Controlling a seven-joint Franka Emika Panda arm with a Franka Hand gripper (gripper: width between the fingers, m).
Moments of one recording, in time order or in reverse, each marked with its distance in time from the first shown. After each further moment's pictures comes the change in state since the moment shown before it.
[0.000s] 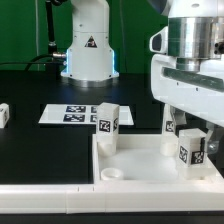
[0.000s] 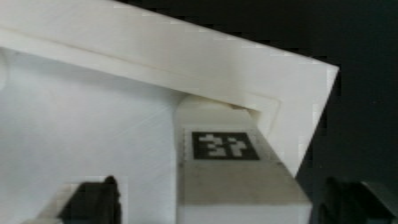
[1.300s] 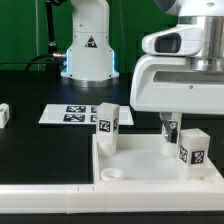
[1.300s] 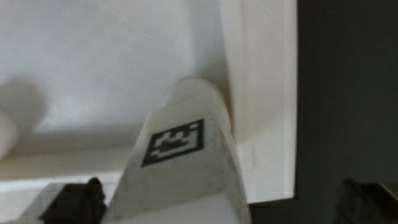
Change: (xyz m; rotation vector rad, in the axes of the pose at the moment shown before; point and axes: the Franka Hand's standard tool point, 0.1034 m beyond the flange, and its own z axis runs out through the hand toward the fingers) arm -0.002 -0.005 -0.001 -0.033 0.019 -1.272
